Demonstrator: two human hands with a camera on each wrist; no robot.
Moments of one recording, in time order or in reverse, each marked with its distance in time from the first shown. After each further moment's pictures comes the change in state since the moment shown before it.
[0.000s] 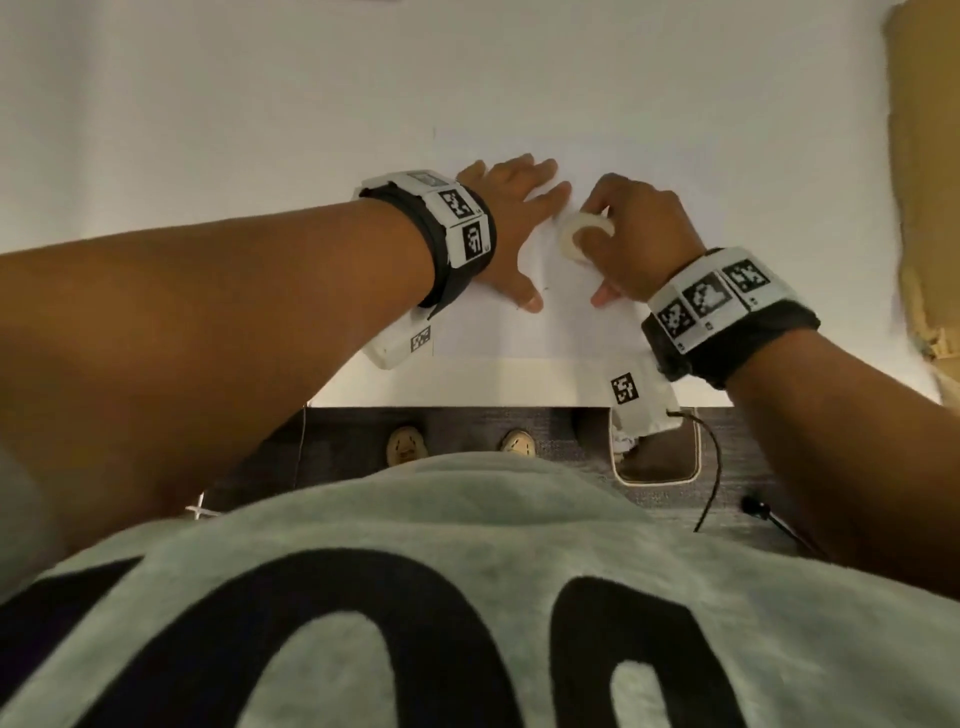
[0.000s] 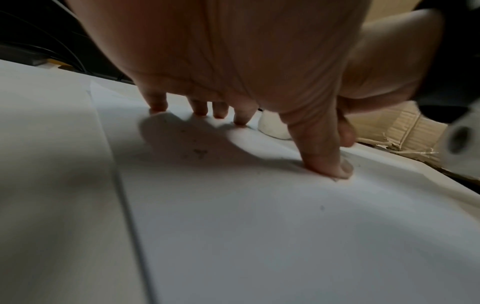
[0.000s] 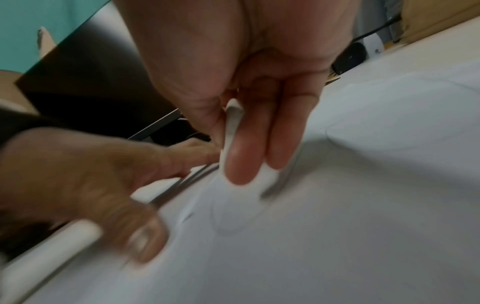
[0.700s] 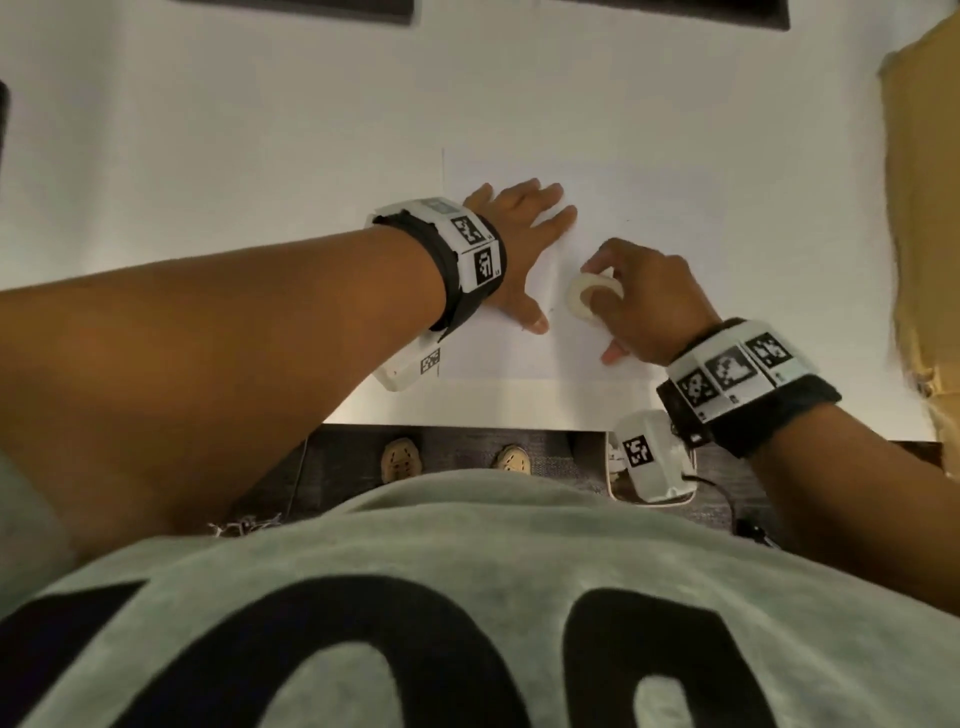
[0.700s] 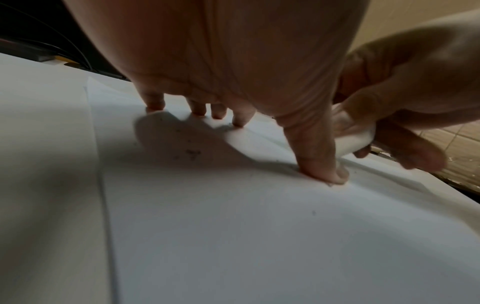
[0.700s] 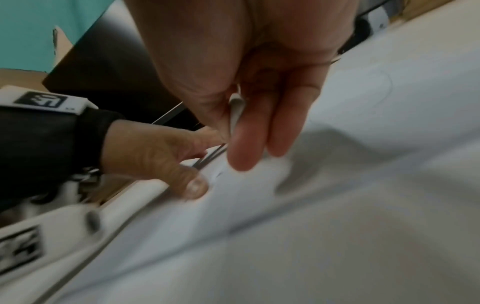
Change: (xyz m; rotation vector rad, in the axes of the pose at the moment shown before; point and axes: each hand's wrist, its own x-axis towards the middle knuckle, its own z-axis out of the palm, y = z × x) left_hand 0.002 -0.002 -0.001 0.001 -0.002 -0.020; right_hand -0.015 0.010 0.002 0.018 -0.071 -0.006
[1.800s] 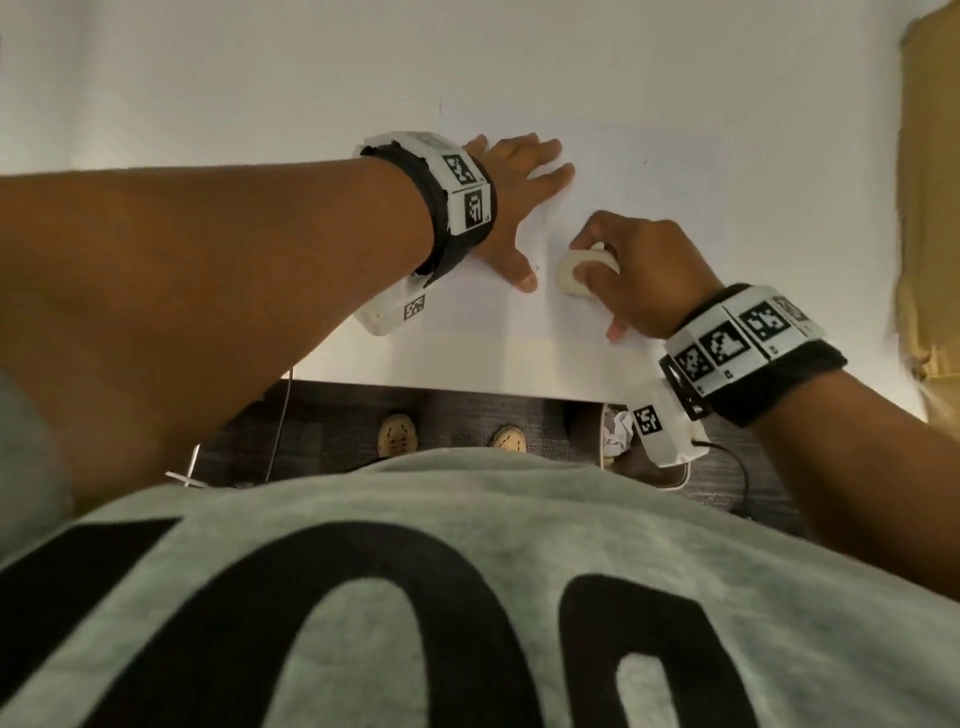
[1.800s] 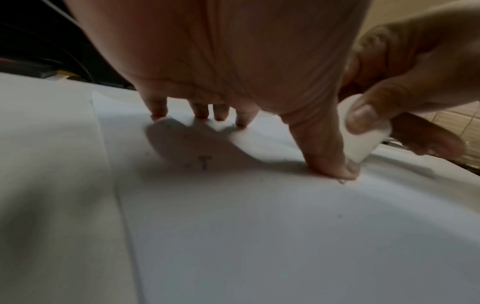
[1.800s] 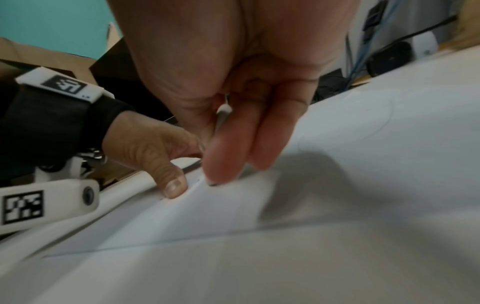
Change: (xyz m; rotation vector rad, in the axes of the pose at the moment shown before) left_hand -0.001 0.004 -0.008 0.008 -0.013 -0.042; right_hand -0.001 0.015 -0.002 -0.079 -0.028 -0.159
